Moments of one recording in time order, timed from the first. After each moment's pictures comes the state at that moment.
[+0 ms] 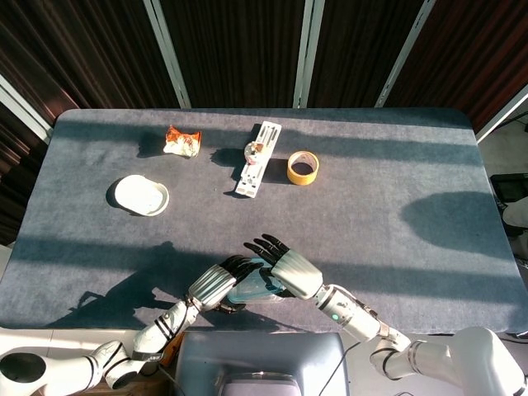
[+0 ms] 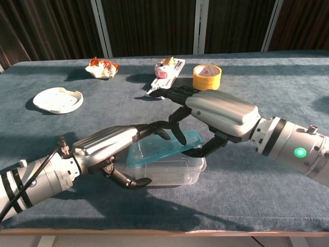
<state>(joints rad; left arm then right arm) -0.71 -1.81 0.06 -1.14 1.68 1.11 -0.32 0.71 -1.79 0.00 -1.10 -1.75 1.24 0.12</state>
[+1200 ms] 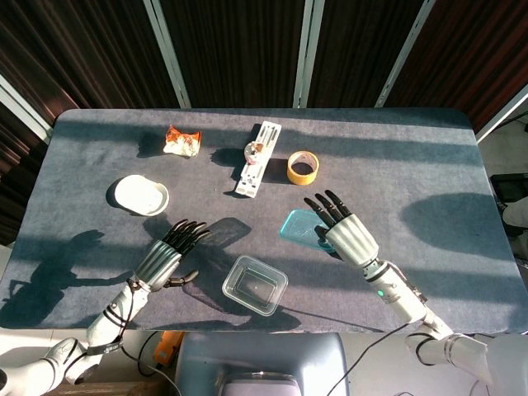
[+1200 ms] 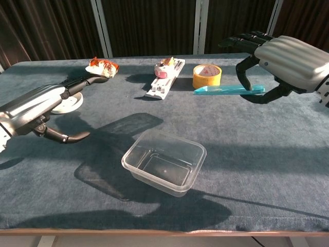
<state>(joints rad) -0.59 -1.64 0.05 -1.06 1.67 1.35 -0.33 0.62 -1.64 0.05 -0.97 -1.68 1.36 -0.02</state>
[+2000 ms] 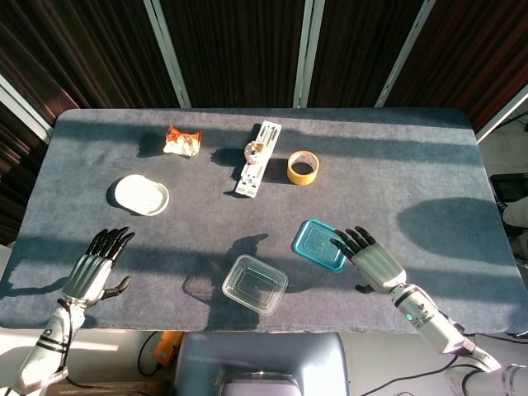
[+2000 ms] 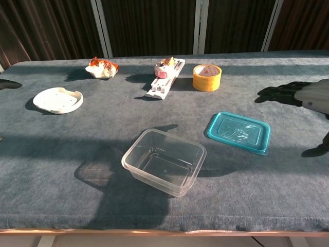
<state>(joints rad) -0.37 -1.30 0.09 -1.45 1.48 1.36 -0.02 0.51 -1.24 -0.05 -1.55 -1.47 1.08 -0.27</state>
